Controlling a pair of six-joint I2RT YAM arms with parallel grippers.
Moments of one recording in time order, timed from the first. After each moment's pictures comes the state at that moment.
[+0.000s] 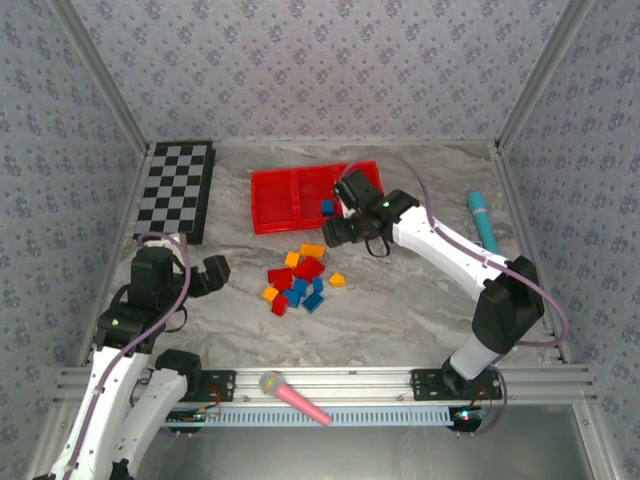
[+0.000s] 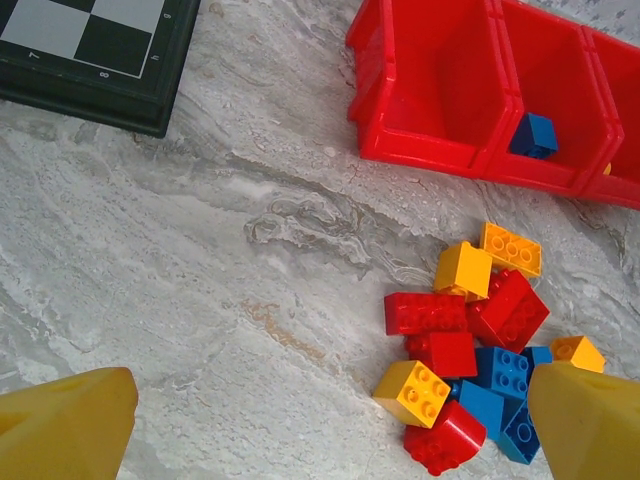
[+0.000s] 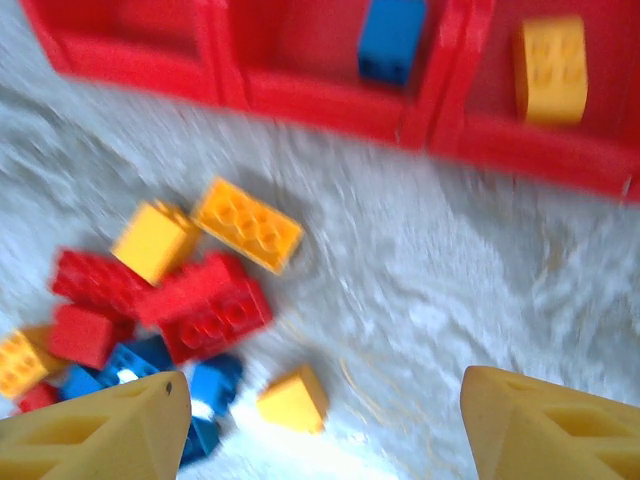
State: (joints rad) left arm -0.23 0.57 0.75 -0.89 0.01 -0.48; right arm 0.70 1.61 1.38 -0.83 0.06 0.34
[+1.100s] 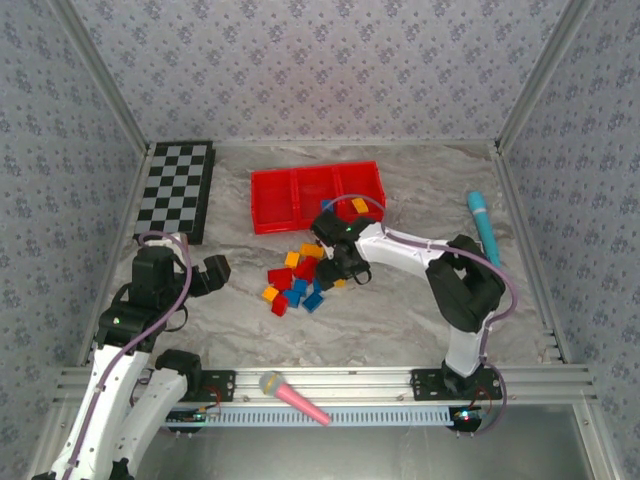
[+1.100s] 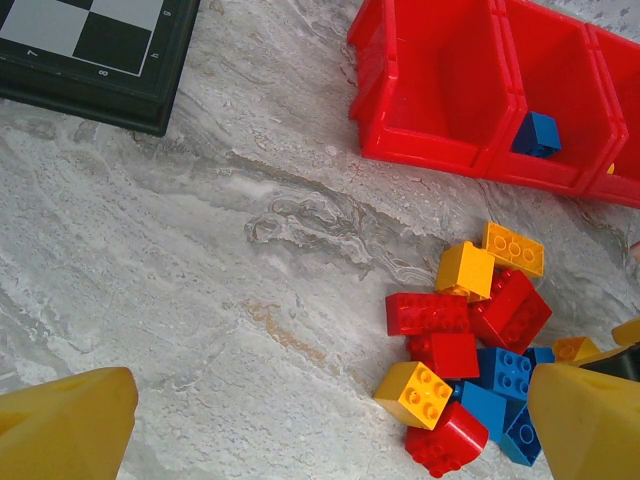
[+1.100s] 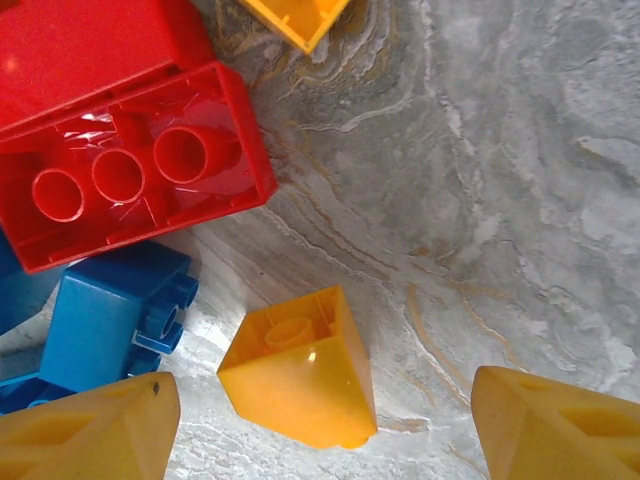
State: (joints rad) left arm -0.23 0.57 0.75 -0.88 0.01 -0.48; right arm 0.80 1.84 1.28 -0.80 0.01 0.26
